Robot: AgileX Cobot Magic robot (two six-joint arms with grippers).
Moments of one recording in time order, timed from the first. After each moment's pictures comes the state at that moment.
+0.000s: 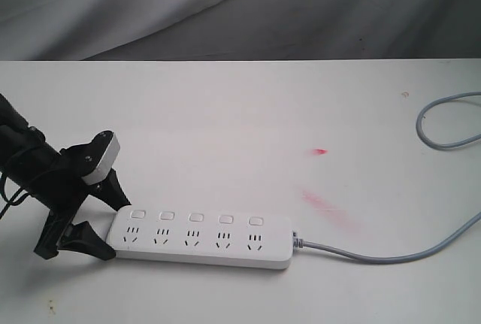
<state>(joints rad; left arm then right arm) 0.10 2.02 -1.01 -0.72 0.96 2.09 0.30 0.35 -0.96 -0.31 0.75 0.14</state>
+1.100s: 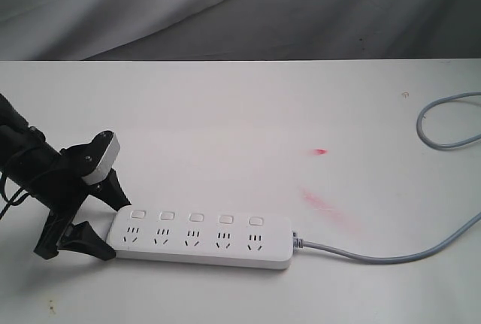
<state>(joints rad) 0.10 2.02 -1.01 -0.72 0.96 2.09 -0.08 0.08 -0.09 0.02 0.28 0.03</state>
